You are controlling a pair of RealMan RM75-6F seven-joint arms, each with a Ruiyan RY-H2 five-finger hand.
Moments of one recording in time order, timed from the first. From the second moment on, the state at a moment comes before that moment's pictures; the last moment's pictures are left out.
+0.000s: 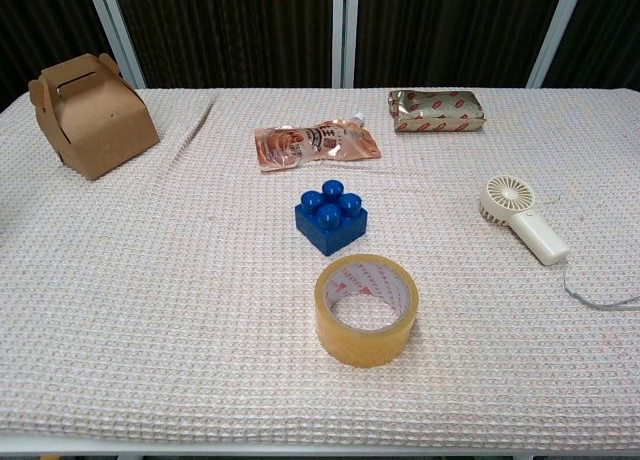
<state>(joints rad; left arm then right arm) -0.16 -1.30 -0.05 -1.39 1.55 1.51 -0.01 0.15 -1.20 0.09 -1.58 -1.46 1.44 -0.18</state>
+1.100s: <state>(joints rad) -0.16 -1.28 -0.05 -1.45 1.52 1.47 0.08 0.16 -1.21 0.08 -1.57 -1.46 1.41 -0.21</state>
